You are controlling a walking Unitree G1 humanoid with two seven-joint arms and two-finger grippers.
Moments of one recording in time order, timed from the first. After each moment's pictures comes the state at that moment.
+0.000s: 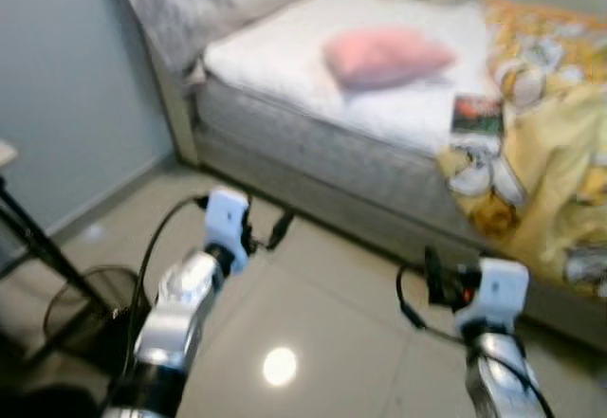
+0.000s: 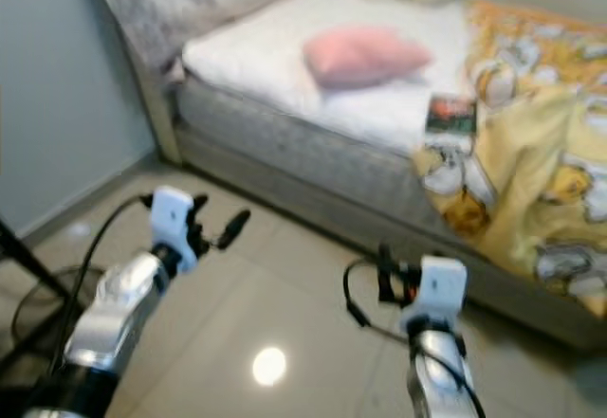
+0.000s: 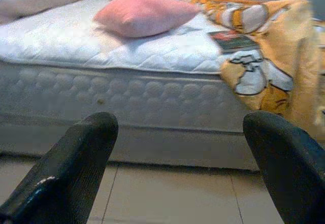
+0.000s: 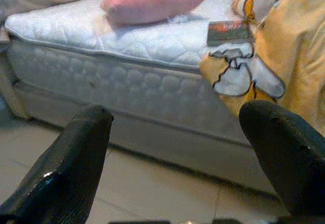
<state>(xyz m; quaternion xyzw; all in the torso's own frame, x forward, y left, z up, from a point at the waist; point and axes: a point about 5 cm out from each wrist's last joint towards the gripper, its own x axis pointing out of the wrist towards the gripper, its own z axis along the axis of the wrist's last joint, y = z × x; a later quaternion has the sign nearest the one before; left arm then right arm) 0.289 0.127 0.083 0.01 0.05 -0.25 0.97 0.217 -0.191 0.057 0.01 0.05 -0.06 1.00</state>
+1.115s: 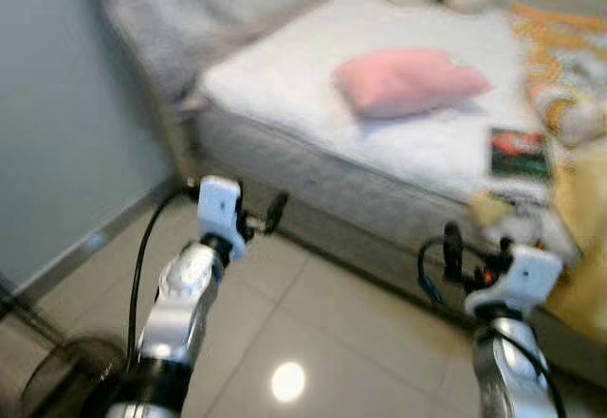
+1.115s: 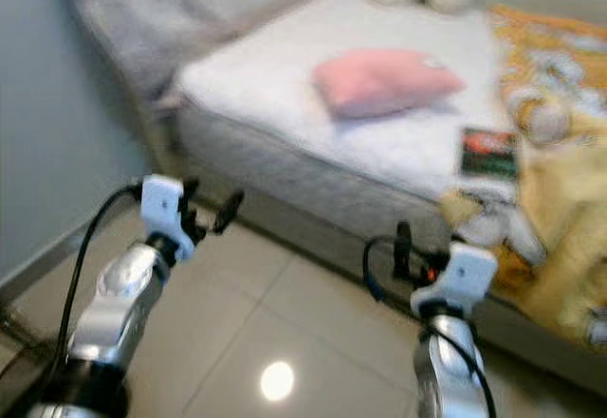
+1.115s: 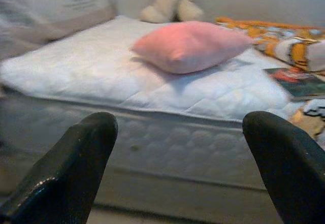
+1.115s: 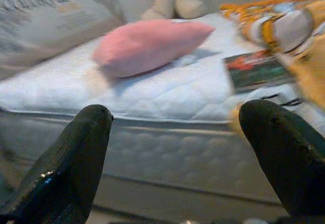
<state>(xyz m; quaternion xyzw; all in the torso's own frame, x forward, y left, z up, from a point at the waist) 0.298 0.133 0.095 -0.02 0.01 -0.19 0.98 0.227 -0.203 0.073 0.05 0.00 -0.08 1.00</state>
